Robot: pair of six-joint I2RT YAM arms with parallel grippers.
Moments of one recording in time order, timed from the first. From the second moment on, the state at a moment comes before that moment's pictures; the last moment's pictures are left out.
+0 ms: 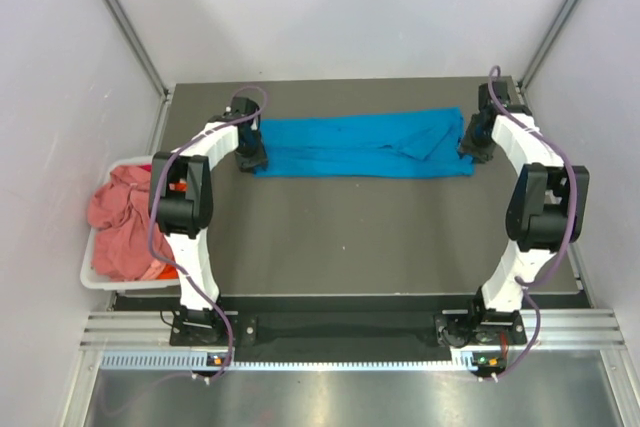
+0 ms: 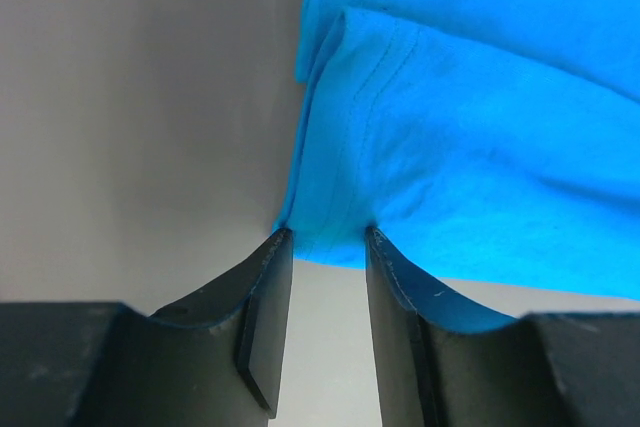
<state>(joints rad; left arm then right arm) -0.14 2.03 1.51 -0.62 -0.02 -0.40 -0.03 1.84 1.49 -0.75 0.11 0.41</state>
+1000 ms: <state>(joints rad) -0.14 2.01 1.44 -0.60 -0.02 -0.41 -0.09 1.88 1.33 -0.56 0.10 0.44</state>
